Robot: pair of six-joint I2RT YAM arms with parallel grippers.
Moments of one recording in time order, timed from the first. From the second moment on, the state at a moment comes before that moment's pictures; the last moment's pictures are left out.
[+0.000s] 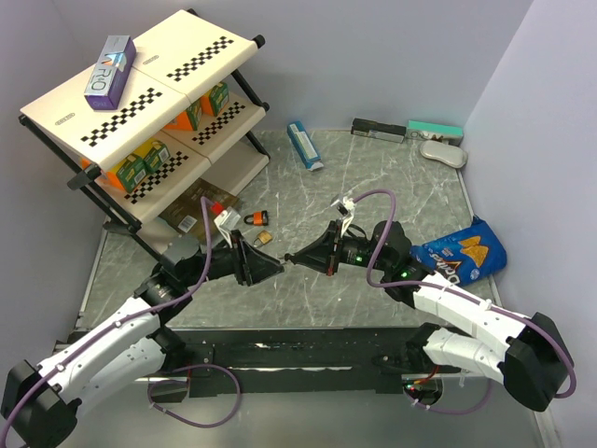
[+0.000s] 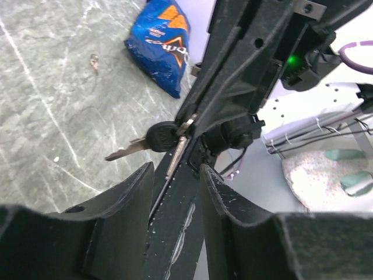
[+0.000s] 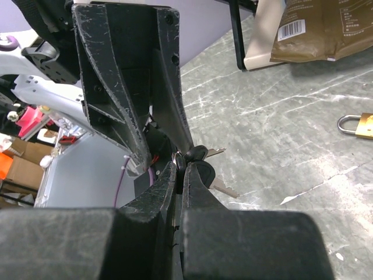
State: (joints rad) left arm -0.65 0.75 0.48 0.20 0.55 -0.70; right arm 0.71 1.01 0.55 0.44 -0.61 0.57
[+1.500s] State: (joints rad) left arm -0.65 0.95 0.66 -0.18 0.74 -0.36; right arm 0.66 0.98 0.62 0.17 -0.68 0.40
